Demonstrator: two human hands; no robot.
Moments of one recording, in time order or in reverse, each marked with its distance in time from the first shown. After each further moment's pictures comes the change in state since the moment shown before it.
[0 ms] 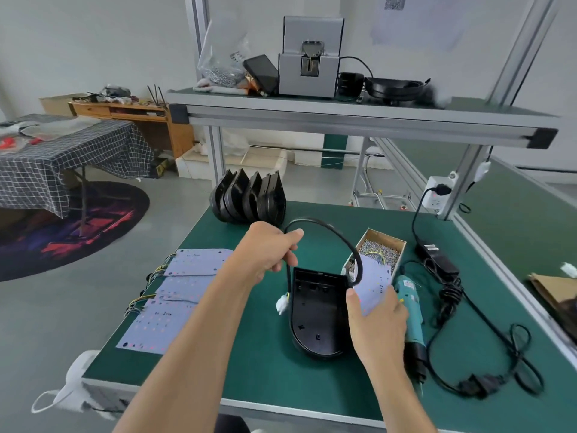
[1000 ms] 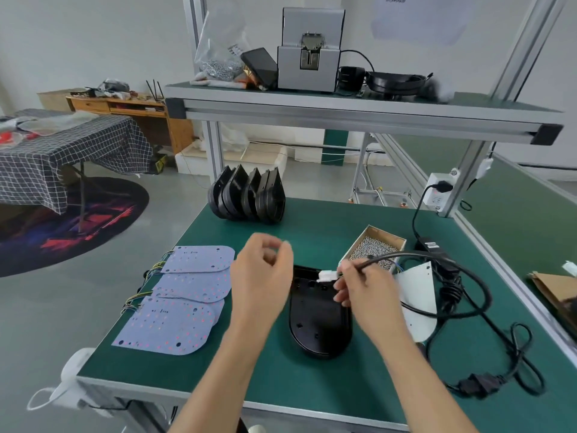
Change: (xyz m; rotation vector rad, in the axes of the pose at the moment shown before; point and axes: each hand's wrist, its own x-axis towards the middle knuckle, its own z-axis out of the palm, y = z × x) left_hand -0.053 -0.033 0.034 -0.105 0.475 0.287; right_hand 0.022 -0.042 -0.015 0.242 -0.216 -0.308
